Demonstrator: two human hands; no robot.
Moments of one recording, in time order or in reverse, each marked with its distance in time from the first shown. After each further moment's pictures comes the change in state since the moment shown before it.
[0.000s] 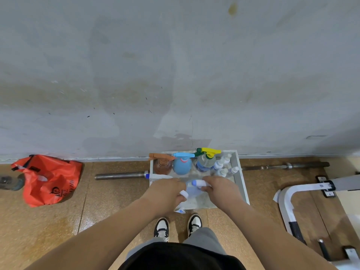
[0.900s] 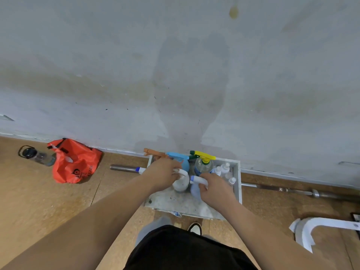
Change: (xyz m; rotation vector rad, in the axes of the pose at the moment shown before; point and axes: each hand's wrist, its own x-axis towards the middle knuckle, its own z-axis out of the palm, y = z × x) left_hand 0.056 0.030 -0.017 -0.207 0.093 -0.369; right_hand 0.015 0.043 -0.022 0.227 0.032 -0.178
